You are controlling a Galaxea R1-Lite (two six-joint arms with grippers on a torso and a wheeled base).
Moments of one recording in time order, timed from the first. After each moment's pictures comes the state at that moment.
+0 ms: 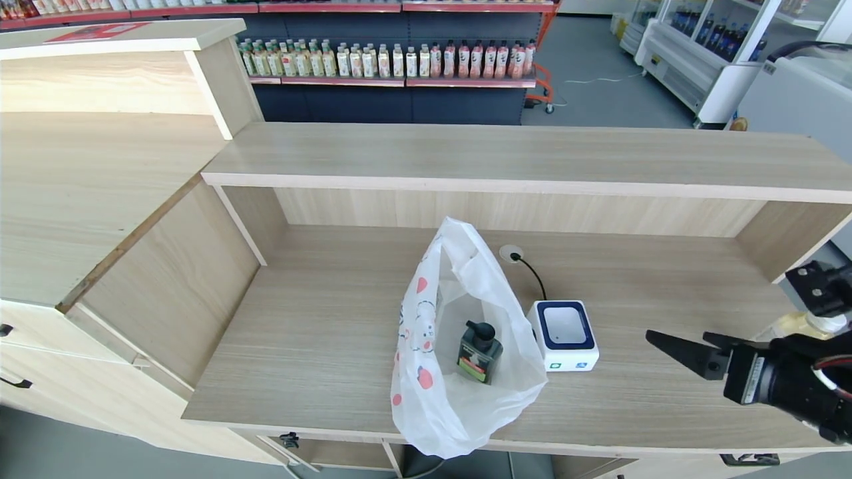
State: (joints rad) left arm 0.00 0.00 0.00 0.00 0.01 0.00; right arm 0.17 1.23 -0.29 -0.65 0.15 0.19
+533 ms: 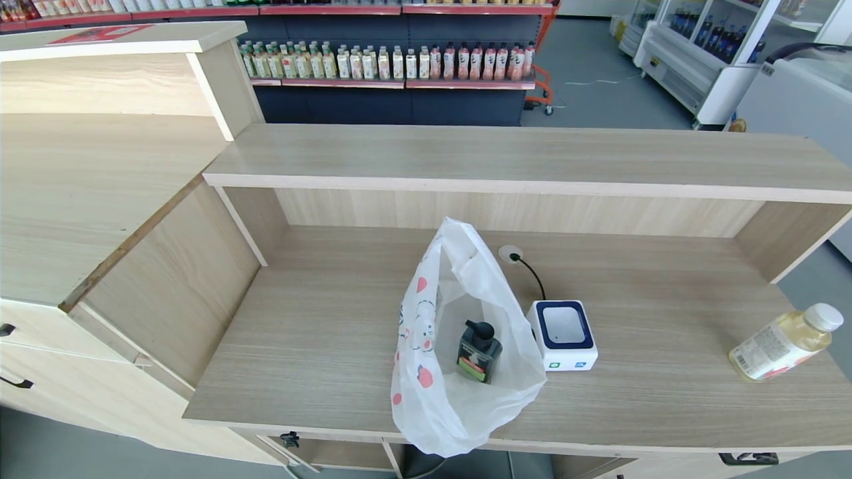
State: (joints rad) left arm 0.00 0.00 0.00 0.00 0.01 0.00; right arm 0.02 0.25 -0.03 -0.08 0.05 0.02
